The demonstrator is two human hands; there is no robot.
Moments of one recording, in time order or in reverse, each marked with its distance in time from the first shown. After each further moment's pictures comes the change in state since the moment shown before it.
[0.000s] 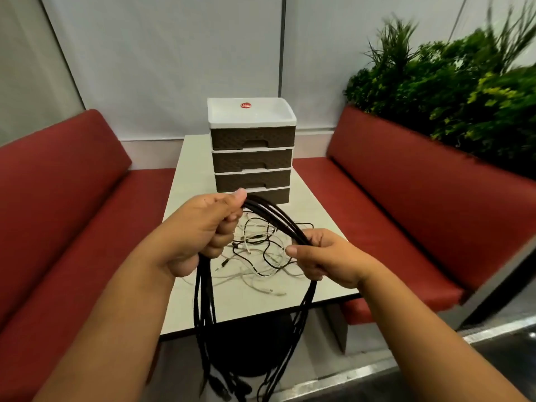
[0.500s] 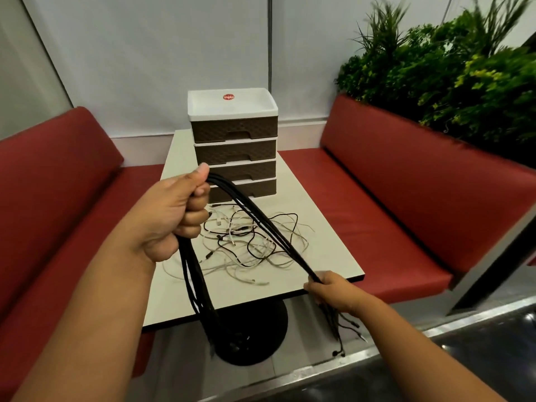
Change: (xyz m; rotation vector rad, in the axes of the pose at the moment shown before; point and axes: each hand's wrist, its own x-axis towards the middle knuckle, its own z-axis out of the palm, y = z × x) left_hand 0.008 0.010 0.021 -0.151 0.148 -0.011; right_hand -0.053 0.133 -0.069 -0.423 0.306 0.416
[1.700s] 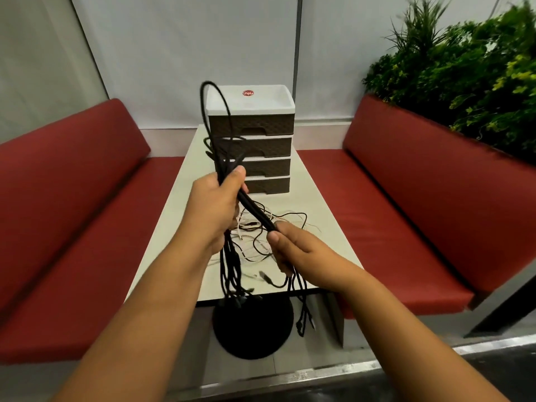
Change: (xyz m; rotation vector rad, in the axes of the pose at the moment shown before) left_hand 0.024 -0.039 0.063 0.060 0.406 0.197; right_hand -0.049 -0.140 0.000 0.108 -0.176 -0.599
